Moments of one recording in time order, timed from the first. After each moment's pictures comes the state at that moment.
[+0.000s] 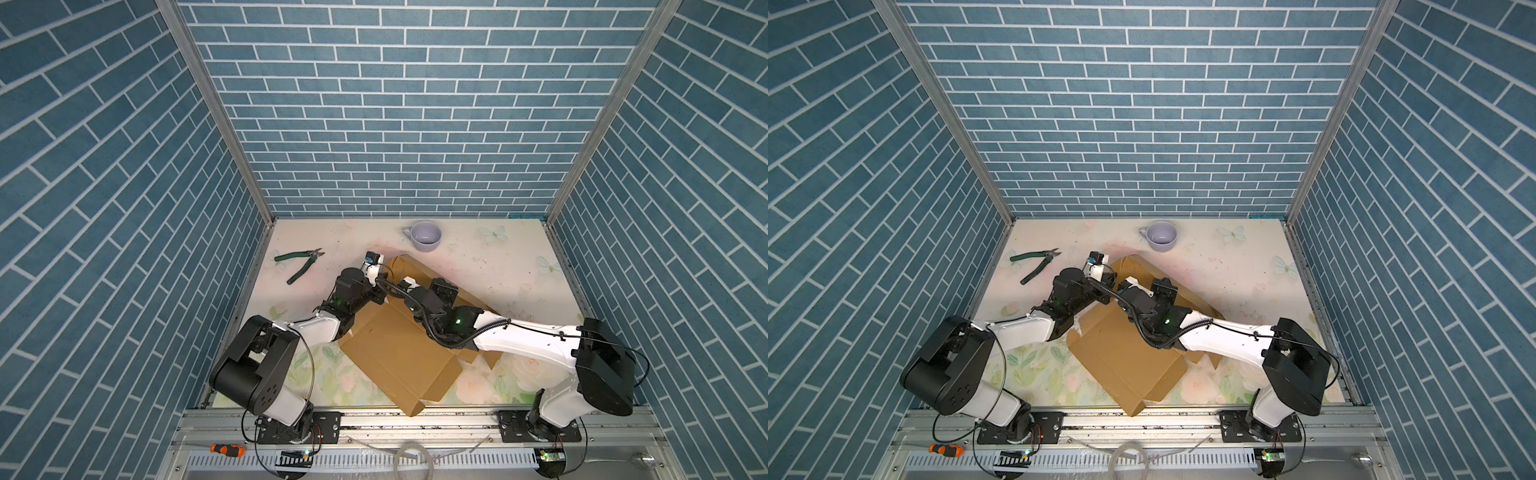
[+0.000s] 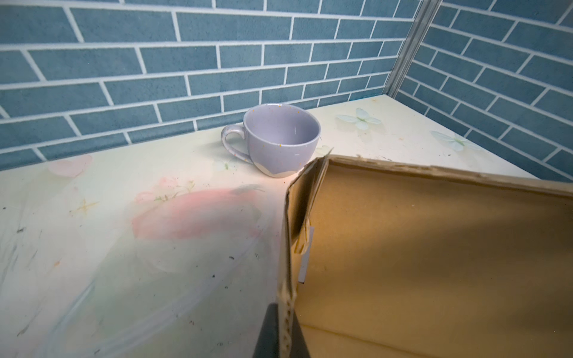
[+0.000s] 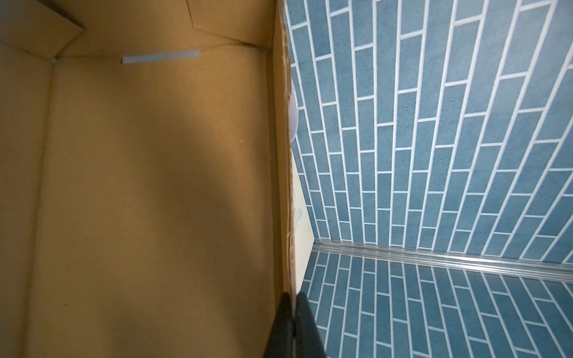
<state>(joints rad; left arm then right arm) -0.48 1.53 0.60 0.60 0.10 -0.10 1.11 1.56 1.02 -0.18 1.04 -0.70</state>
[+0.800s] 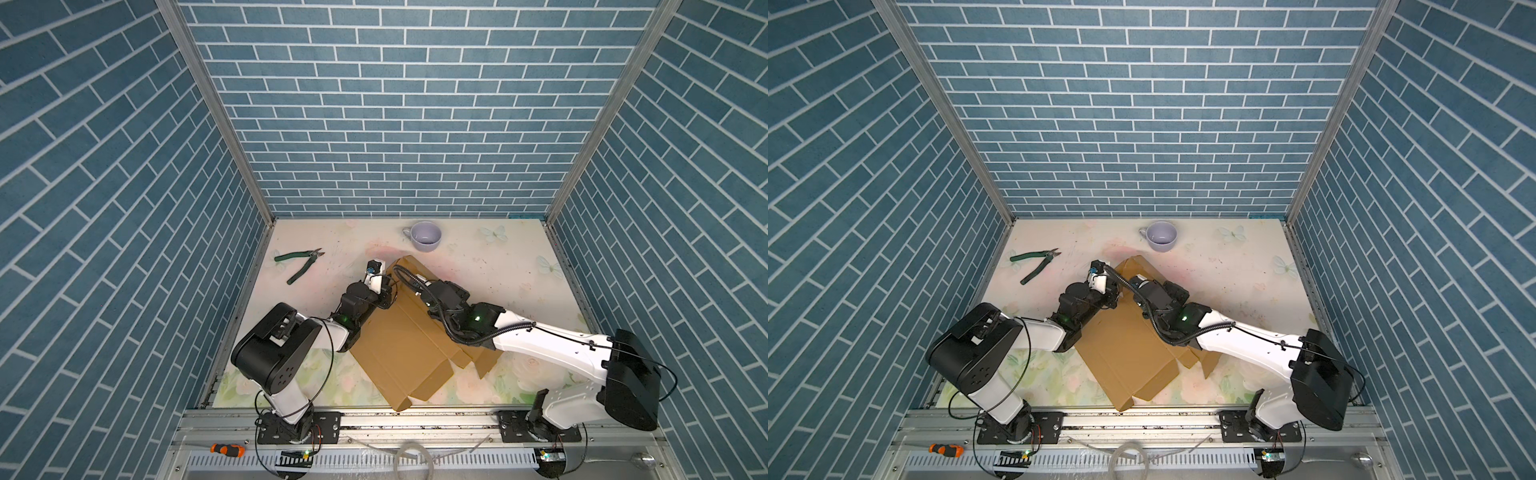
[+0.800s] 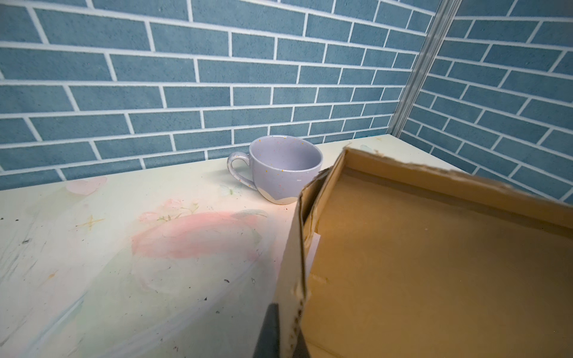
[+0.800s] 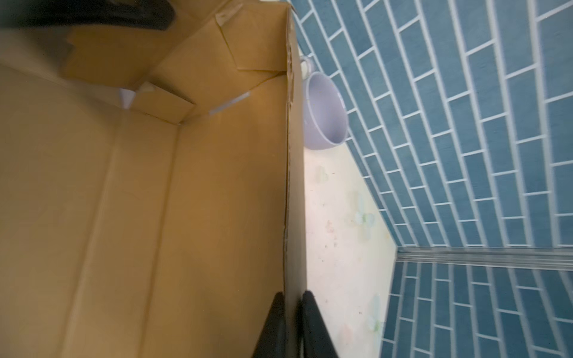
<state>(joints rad) -0.56 1.68 0.52 0.98 -0.03 -0.13 1.02 1.42 1.02 -0.41 0.64 -0.31</state>
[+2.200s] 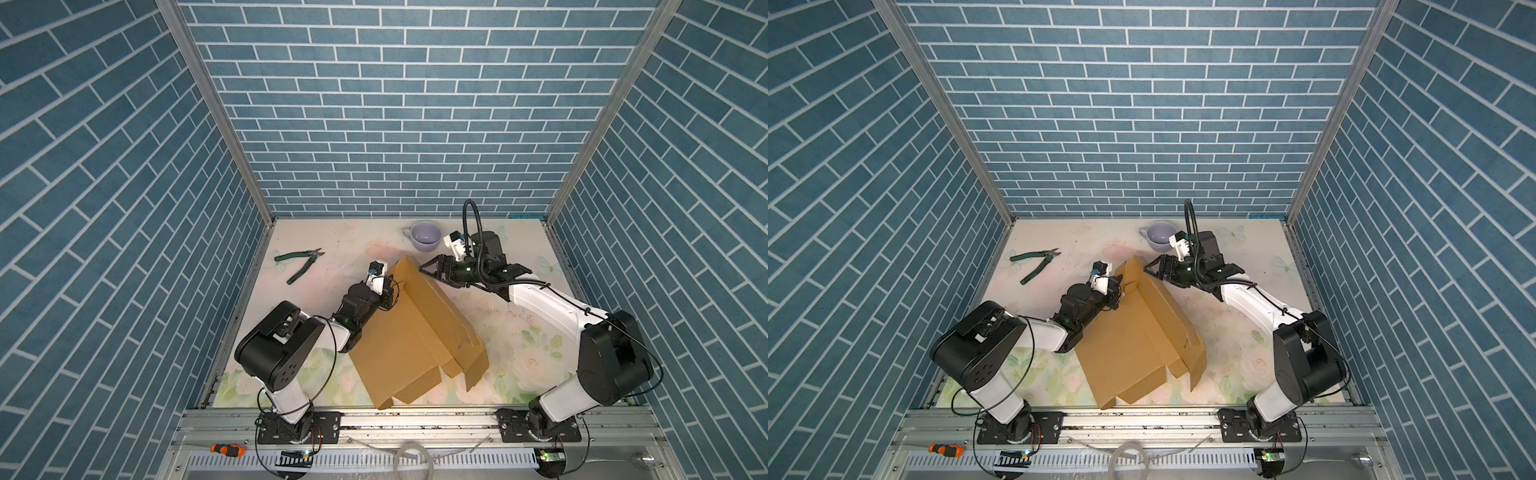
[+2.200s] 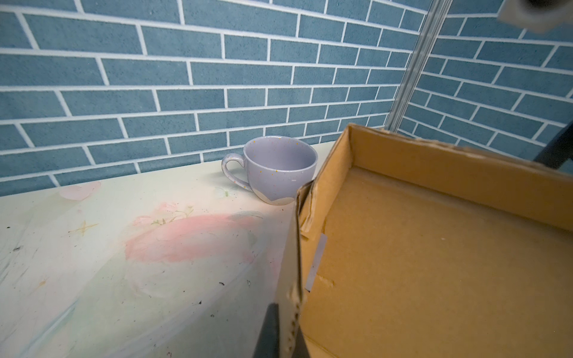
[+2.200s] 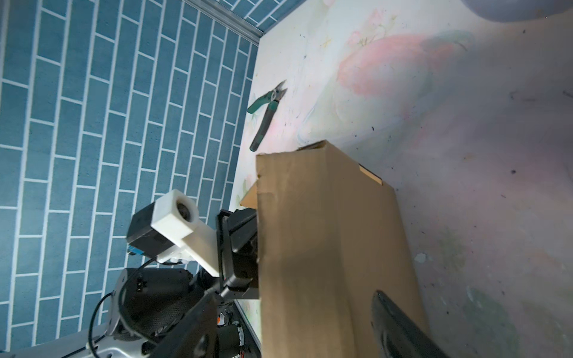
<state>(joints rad) -0.57 1.70 0.52 1.00 -0.03 -0.11 0.51 1.56 1.10 -0.17 -0.66 0.70</state>
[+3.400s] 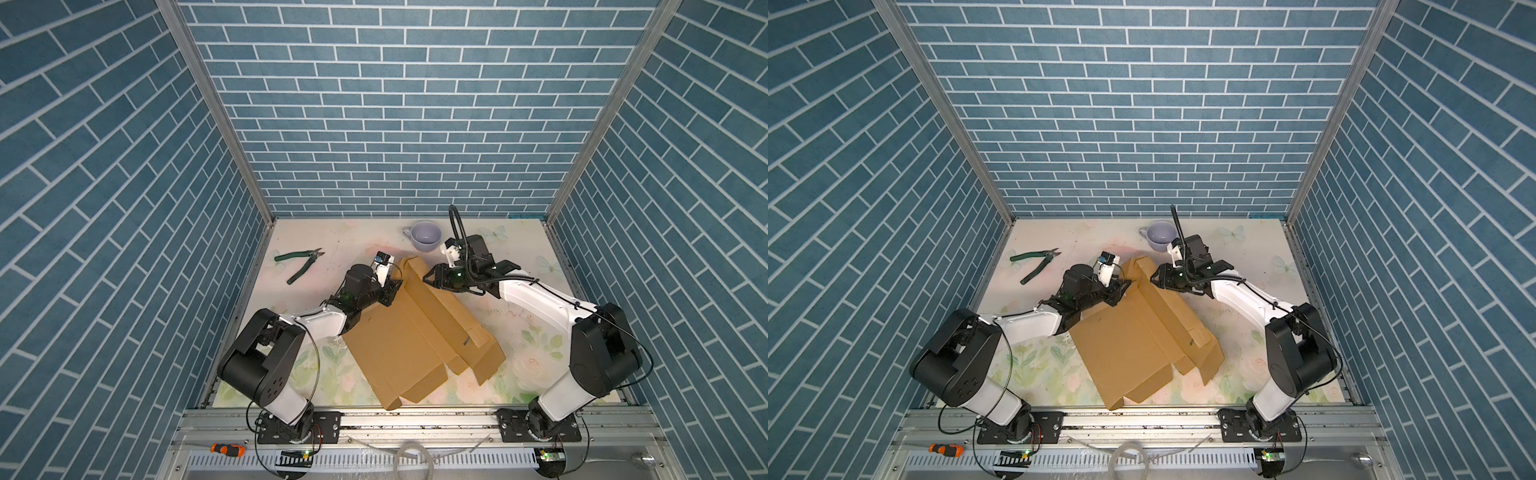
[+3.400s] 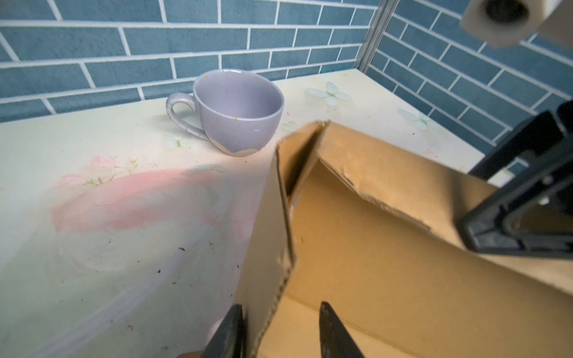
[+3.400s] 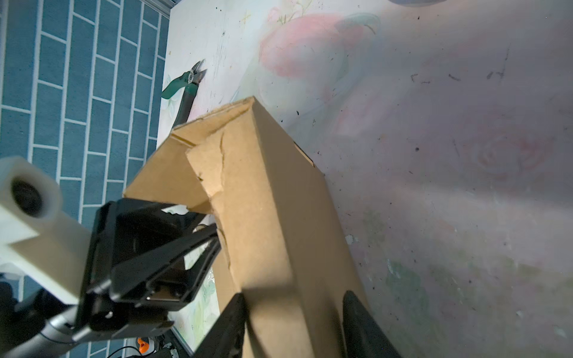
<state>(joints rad) -0.48 1.58 0.74 0.40 0.26 -0.12 0.58 1.62 1.17 -0.38 -0.39 0.57</state>
